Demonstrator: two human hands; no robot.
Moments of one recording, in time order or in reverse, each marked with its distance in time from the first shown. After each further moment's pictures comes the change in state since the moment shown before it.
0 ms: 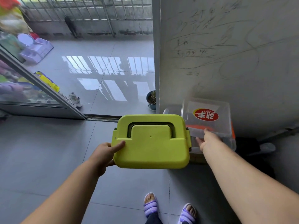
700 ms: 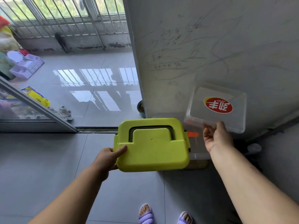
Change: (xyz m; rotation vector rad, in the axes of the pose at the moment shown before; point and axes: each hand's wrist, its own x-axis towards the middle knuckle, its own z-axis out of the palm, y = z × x) left_hand -0.008 0.021 0.058 0.056 -0.024 0.051; right_hand -0.020 -0.065 -0.046 0.320 -0.261 -0.193
